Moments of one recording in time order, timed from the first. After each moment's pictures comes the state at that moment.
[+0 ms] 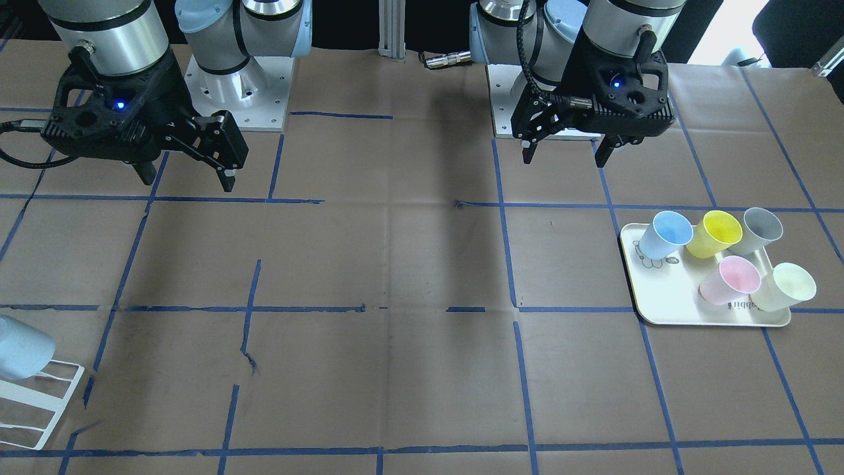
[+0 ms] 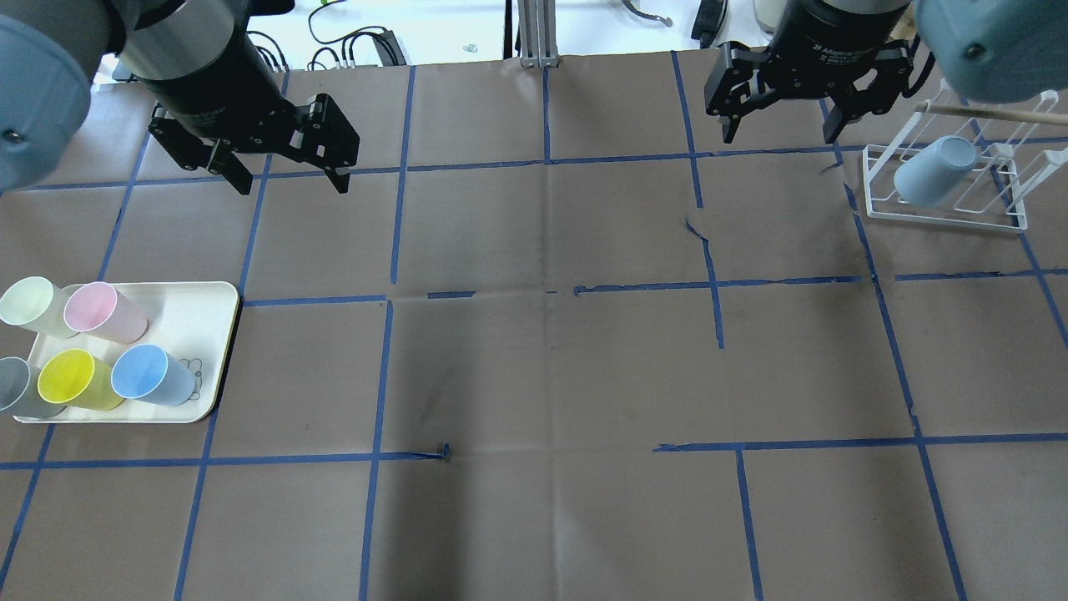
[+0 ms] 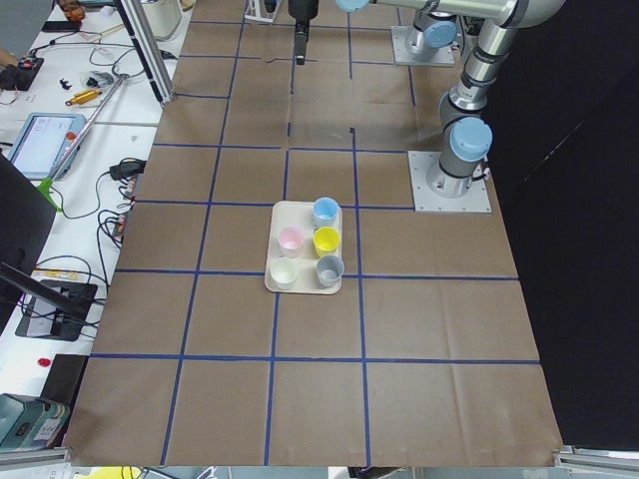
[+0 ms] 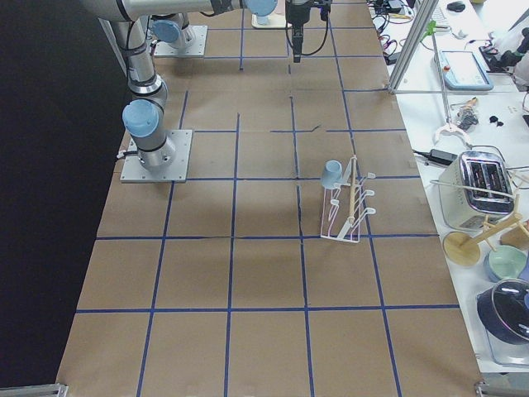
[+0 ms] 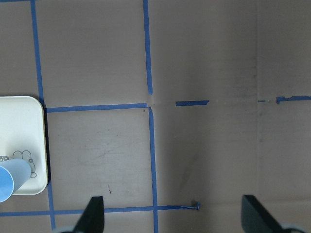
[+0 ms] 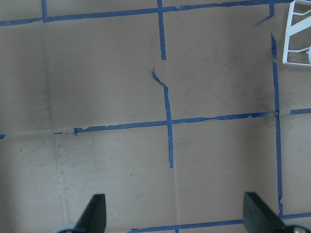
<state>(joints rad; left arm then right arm) -1.61 -1.56 -1.51 -1.59 1.57 0.00 1.61 -1.51 1.46 -1.60 -1.59 0.11</state>
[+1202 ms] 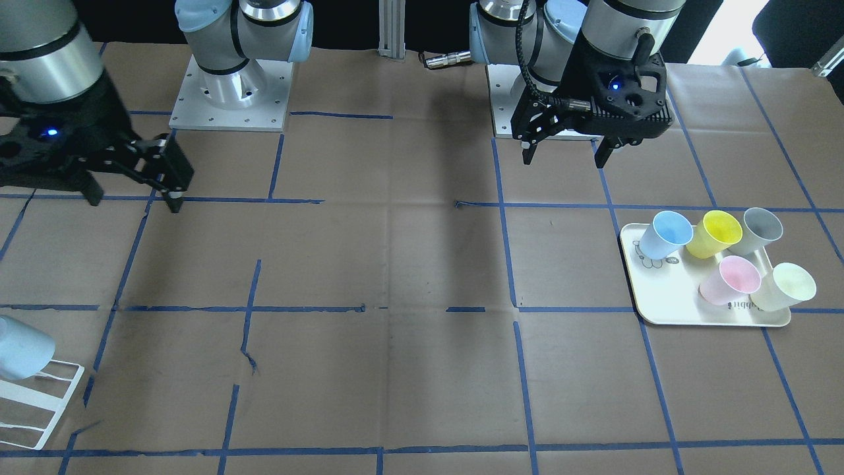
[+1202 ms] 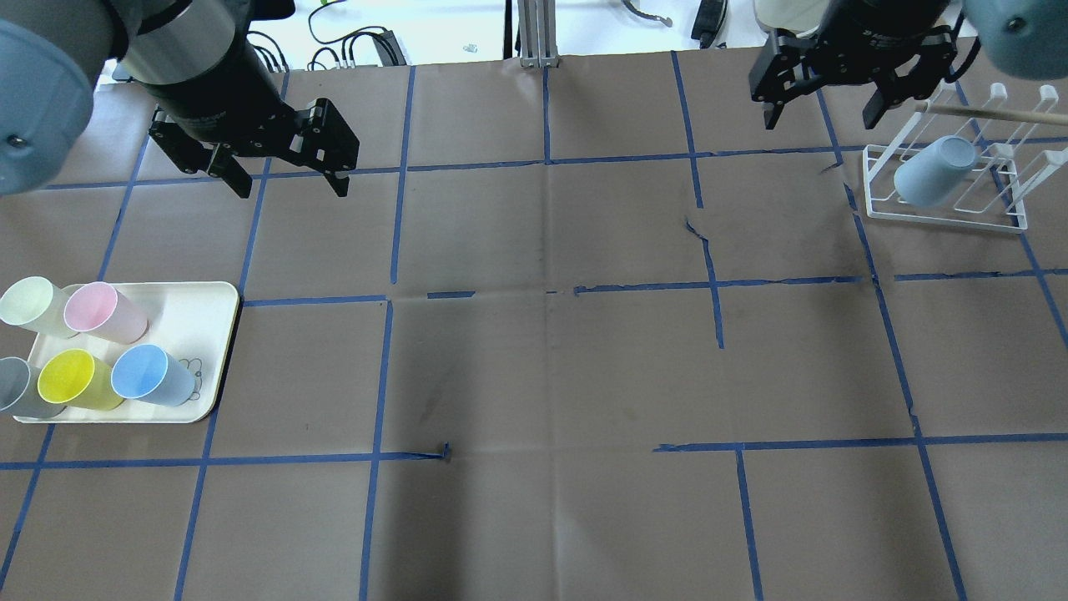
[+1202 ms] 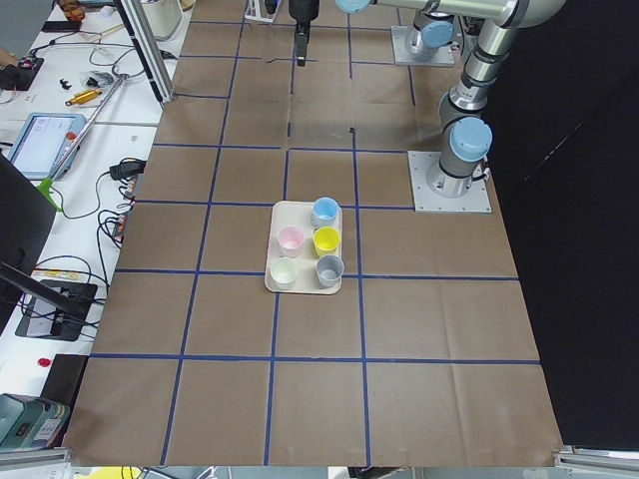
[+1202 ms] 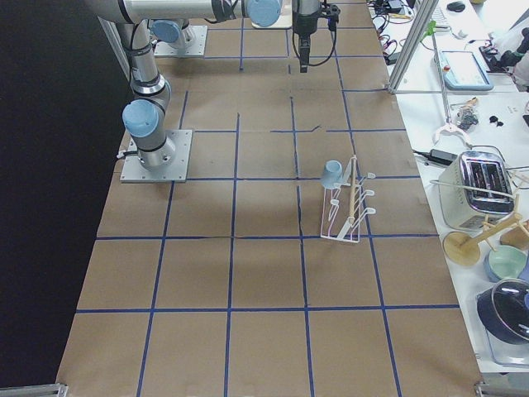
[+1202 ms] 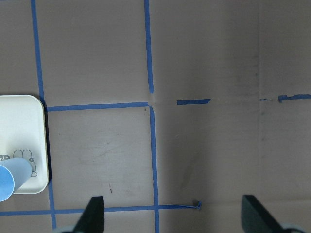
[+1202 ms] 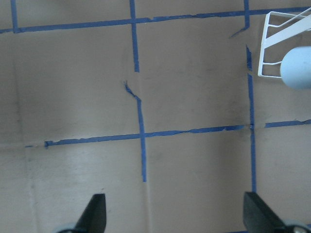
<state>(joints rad) -1.61 -1.56 -1.52 -1.59 1.57 0.00 1.46 -1.47 1.45 -1.63 -1.59 -0.05</state>
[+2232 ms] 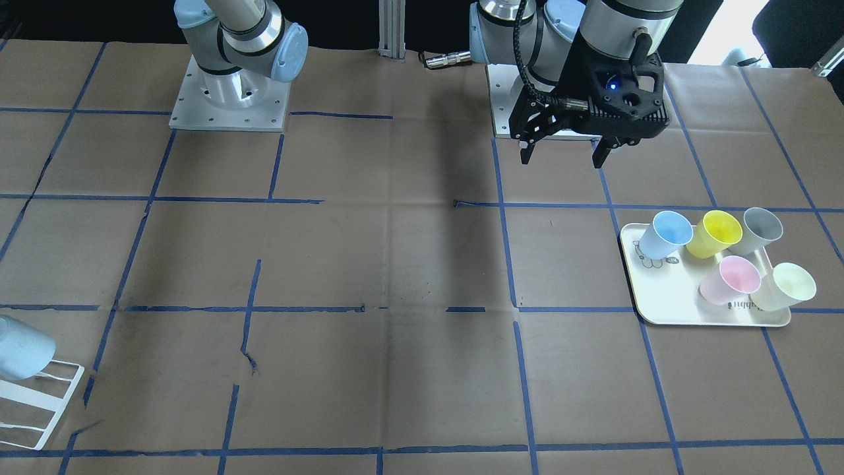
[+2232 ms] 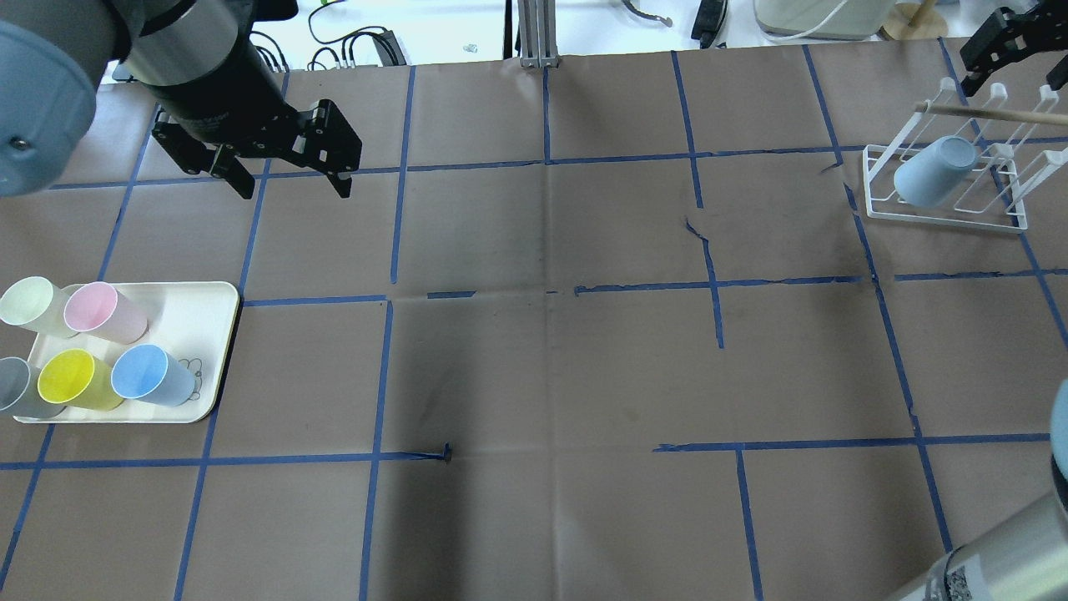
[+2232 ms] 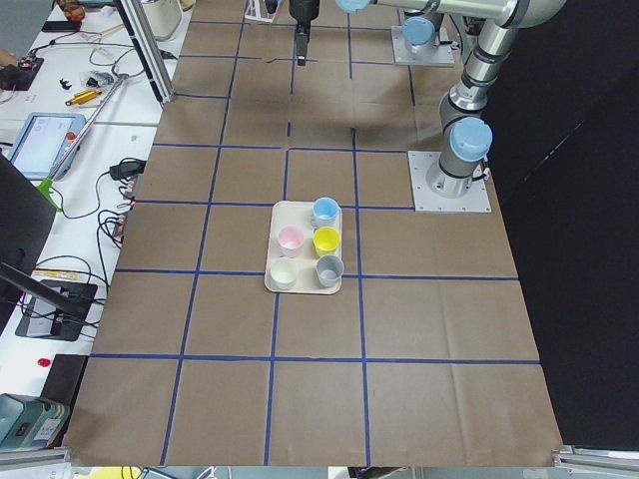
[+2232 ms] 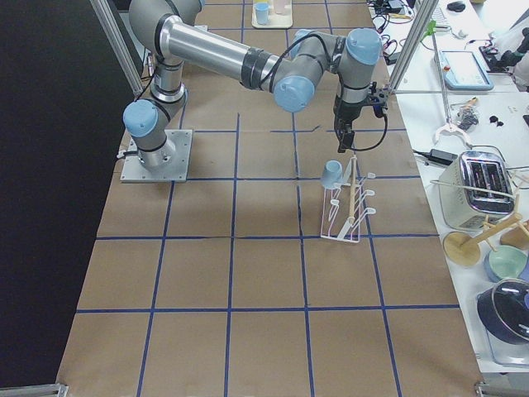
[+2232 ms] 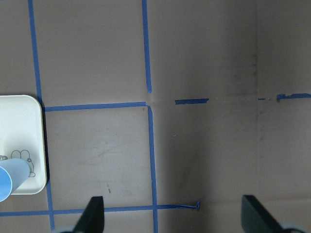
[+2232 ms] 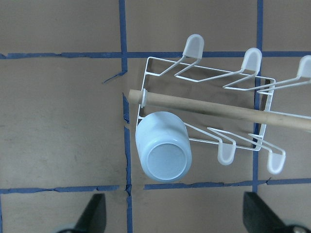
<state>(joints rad) -1.62 -1.56 -1.52 -1.58 1.57 0.00 1.14 -1.18 1.26 -1.71 -1.60 -0.43</state>
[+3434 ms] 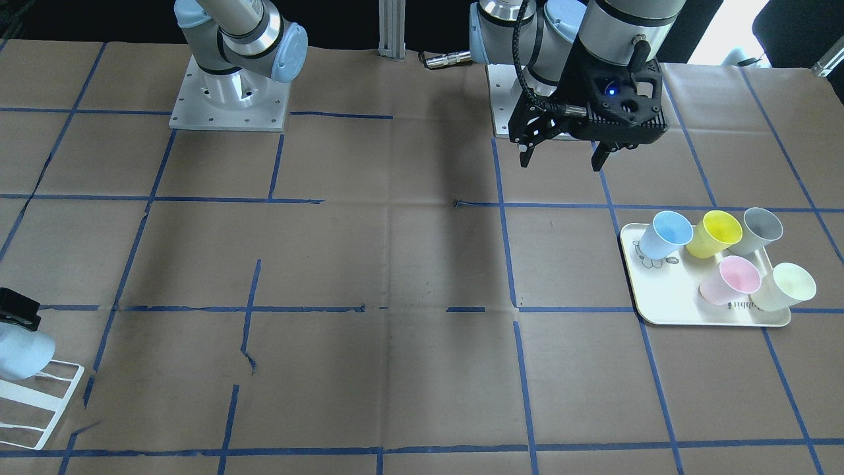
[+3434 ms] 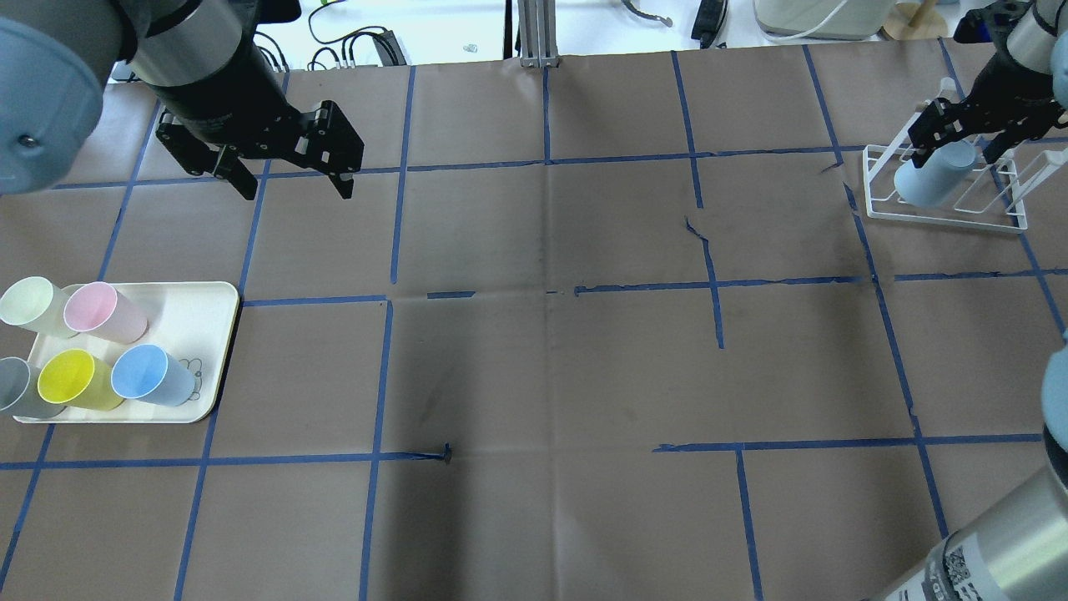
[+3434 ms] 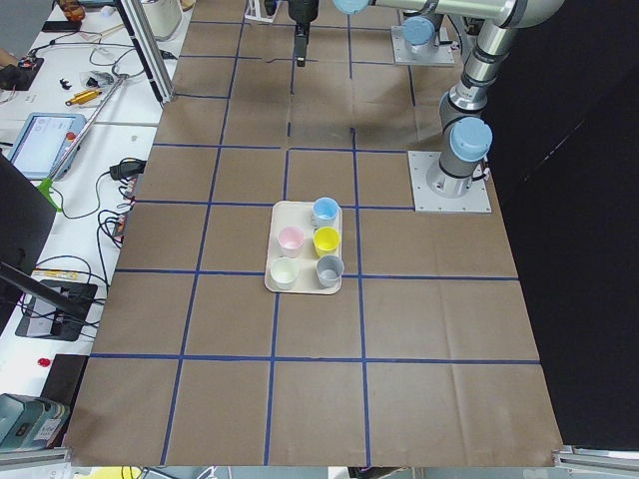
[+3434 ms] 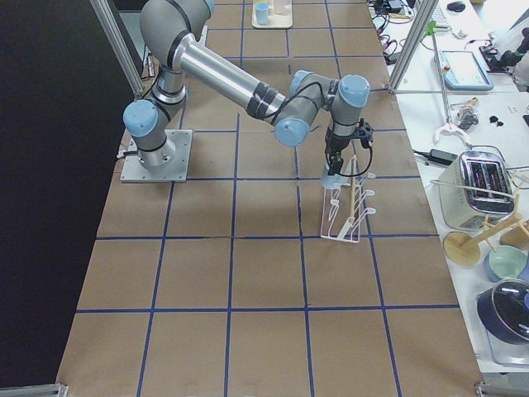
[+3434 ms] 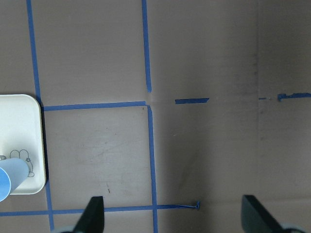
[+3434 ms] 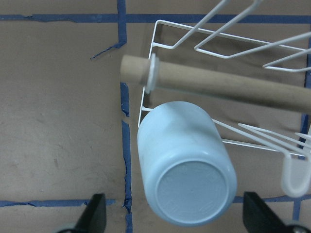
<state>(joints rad) -1.62 -1.57 -1.52 -1.58 1.57 0.00 1.14 -1.13 1.46 -1.91 -1.60 -0.43</state>
